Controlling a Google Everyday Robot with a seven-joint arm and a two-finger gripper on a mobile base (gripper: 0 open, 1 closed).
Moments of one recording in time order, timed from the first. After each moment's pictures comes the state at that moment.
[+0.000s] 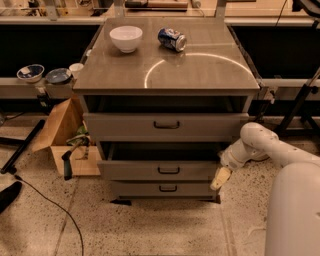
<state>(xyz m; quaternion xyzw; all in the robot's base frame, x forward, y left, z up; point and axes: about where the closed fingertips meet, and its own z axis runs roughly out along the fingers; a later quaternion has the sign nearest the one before) 0.635 -0.254 0.428 -0.53 0.82 0.18 0.14</state>
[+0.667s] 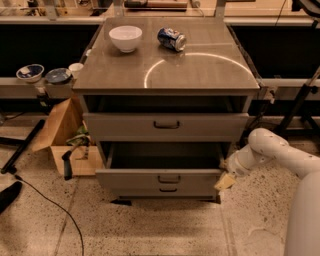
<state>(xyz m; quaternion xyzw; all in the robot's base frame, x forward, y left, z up) 0.601 -0.263 0.436 -0.53 0.82 0.17 0.15</state>
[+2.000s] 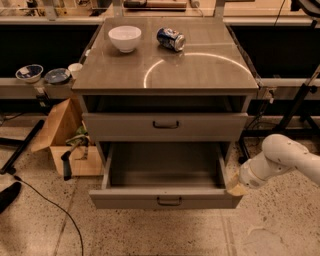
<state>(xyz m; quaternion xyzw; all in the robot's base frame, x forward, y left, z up) 0.529 -0.284 0.476 -0.55 0.81 0.16 0.13</state>
